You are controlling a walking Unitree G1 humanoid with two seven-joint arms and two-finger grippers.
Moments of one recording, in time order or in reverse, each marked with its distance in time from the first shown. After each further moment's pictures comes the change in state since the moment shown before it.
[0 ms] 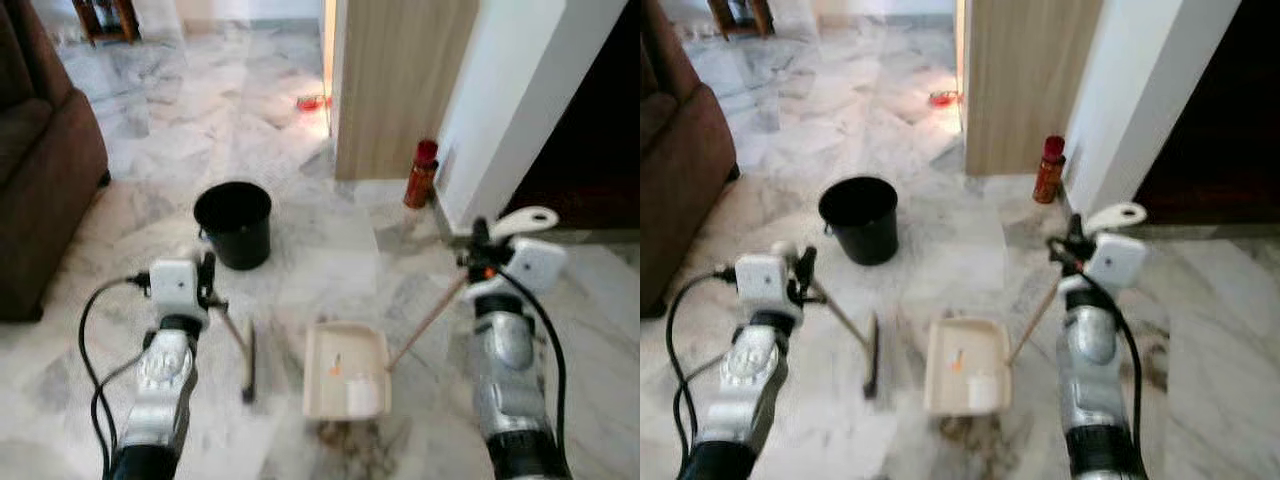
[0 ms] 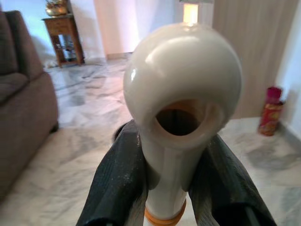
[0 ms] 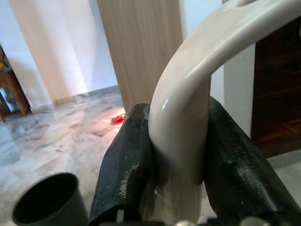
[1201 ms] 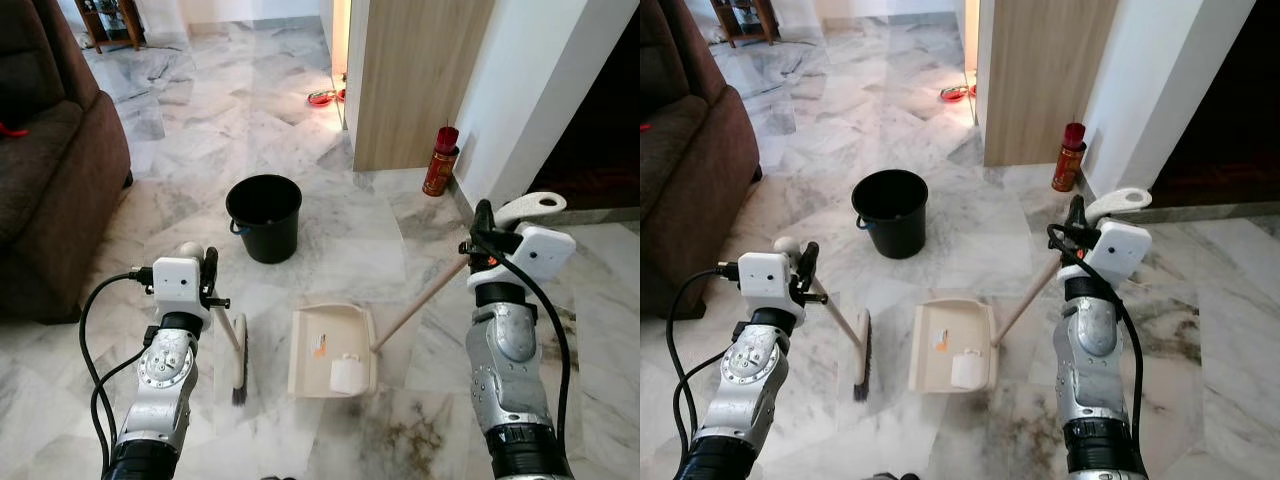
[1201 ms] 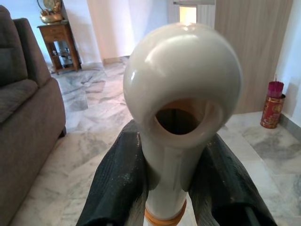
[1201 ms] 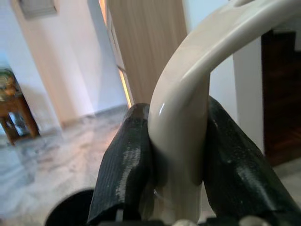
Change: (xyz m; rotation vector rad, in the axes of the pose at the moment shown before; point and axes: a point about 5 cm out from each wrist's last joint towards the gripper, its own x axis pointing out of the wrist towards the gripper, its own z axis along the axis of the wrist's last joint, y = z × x) left arm 0.001 -0.006 0.001 -0.001 -0.003 -0.028; right arm 0.006 0.010 0.027 0.021 -0.096 0.029
